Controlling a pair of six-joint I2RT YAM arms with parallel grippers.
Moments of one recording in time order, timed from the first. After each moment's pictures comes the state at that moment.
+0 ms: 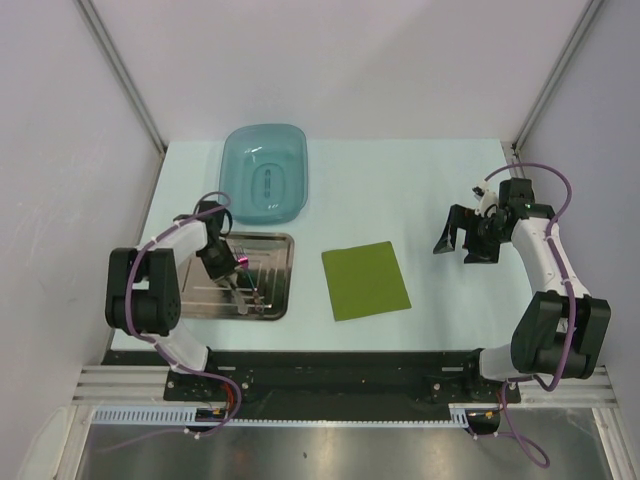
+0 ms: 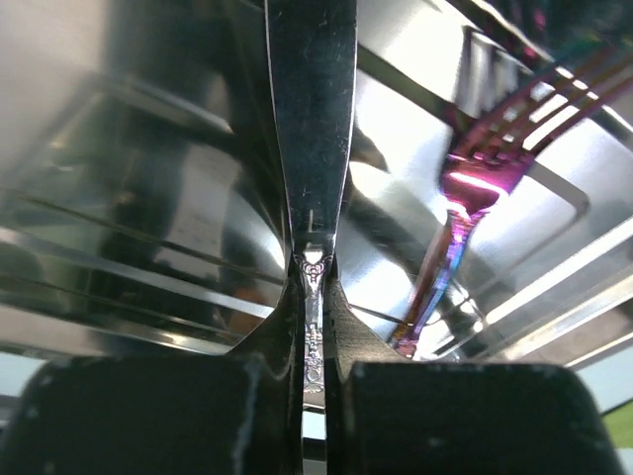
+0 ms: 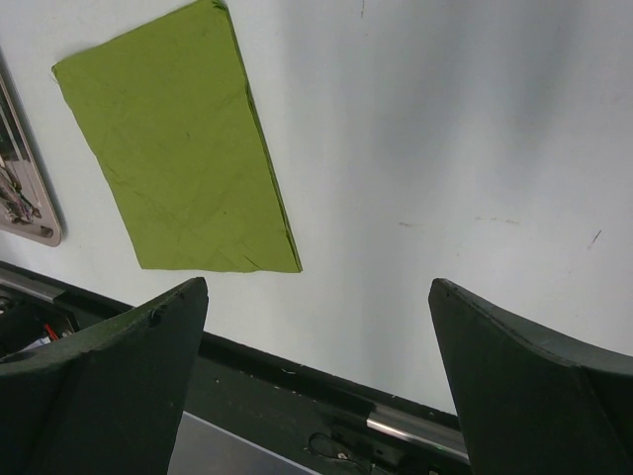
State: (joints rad) left arm -0.03 1.65 0.97 -0.77 0.00 -0.54; right arm -0.15 1.40 1.11 -0.89 -0.45 0.07
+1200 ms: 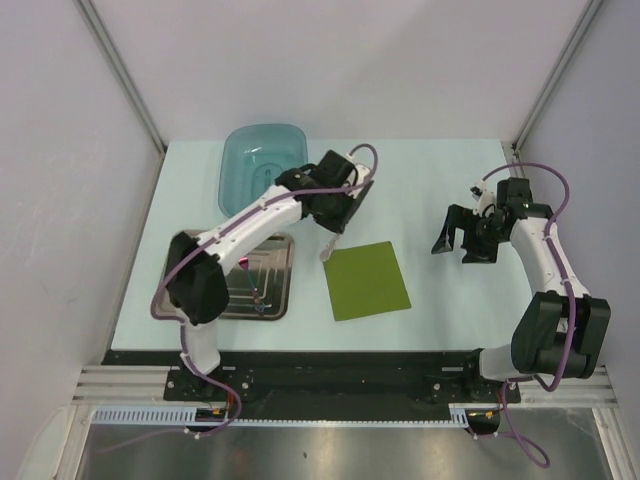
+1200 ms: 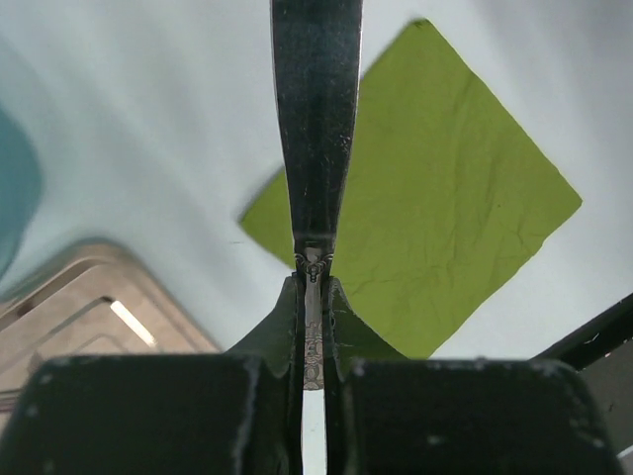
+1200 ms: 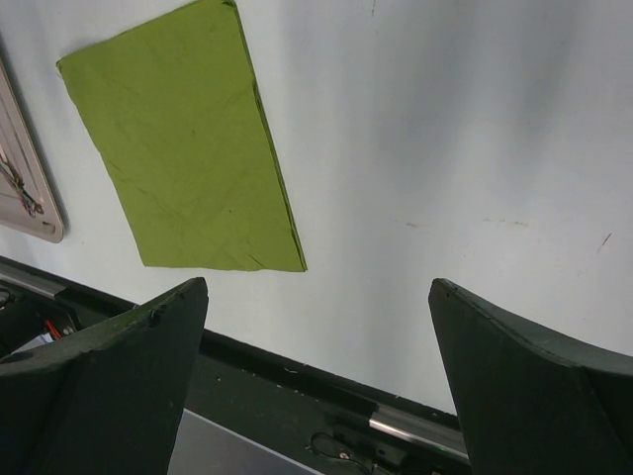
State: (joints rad) left arm -0.71 1.86 1.75 -0.86 0.04 -0.12; right arm -0.13 1.40 1.11 -0.89 -0.46 0.07
